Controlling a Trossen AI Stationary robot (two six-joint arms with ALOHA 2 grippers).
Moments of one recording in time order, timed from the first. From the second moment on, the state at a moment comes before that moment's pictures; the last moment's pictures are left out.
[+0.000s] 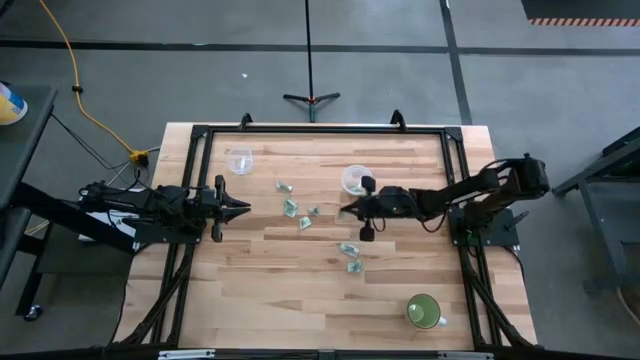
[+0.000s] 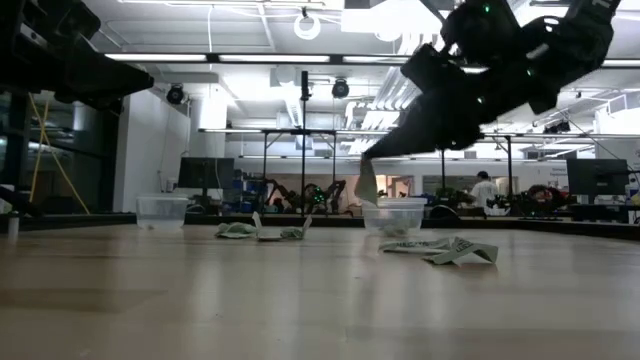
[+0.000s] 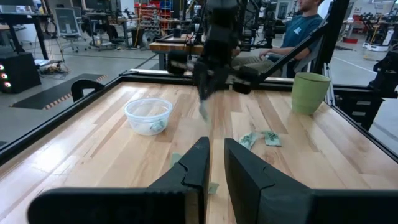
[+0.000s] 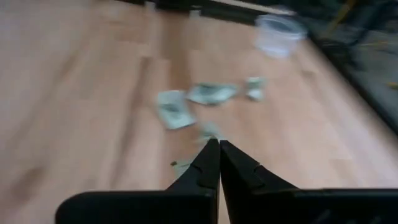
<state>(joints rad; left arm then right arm) -0.18 0.01 0.10 -0.16 -0.28 -0.05 -0.01 1.52 0.53 0.60 0.13 -0.15</state>
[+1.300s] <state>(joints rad) -0.18 0.01 0.10 -0.16 -0.28 -0.05 -0.19 1.46 0.60 0.45 -0.13 -0.05</state>
